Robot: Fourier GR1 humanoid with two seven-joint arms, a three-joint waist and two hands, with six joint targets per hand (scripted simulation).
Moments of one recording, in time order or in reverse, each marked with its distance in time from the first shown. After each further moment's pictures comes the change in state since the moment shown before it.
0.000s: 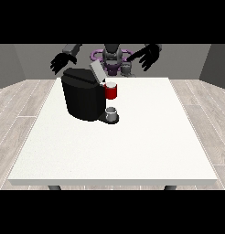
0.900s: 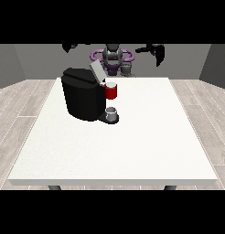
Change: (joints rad) left arm 0.326 -0.205 0.085 -0.105 0.244 -0.062 -0.015; right arm -0.032 -0.115 0.047 -0.120 -0.004 0.146 0.118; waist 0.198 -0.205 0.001
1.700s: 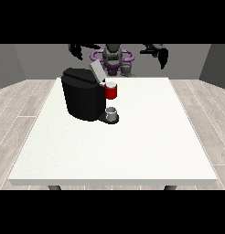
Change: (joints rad) left arm 0.190 -0.025 -0.082 -0.339 0.153 -0.036 0.081; right arm -0.182 0.003 0.002 0.089 0.022 0.049 0.005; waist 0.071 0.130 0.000
